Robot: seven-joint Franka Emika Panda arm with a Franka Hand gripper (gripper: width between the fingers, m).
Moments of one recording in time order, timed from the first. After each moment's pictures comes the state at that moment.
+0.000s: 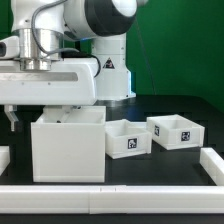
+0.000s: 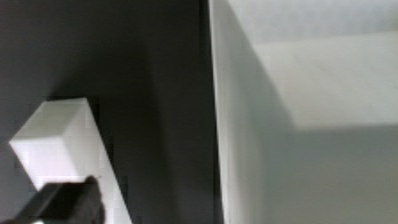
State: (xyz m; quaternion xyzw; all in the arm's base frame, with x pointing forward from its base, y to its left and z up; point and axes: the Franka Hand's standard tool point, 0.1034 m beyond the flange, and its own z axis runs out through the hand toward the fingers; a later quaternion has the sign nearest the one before) arm 0.509 -0.154 0.058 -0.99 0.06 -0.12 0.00
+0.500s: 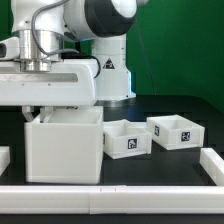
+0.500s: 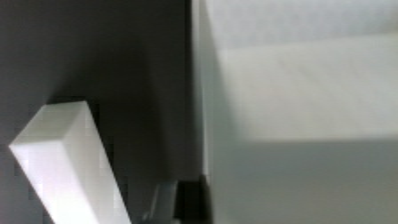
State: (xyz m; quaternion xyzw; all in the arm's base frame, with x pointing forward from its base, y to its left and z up) arm 0.508 -0.154 0.057 -0.99 0.06 -0.12 0.00
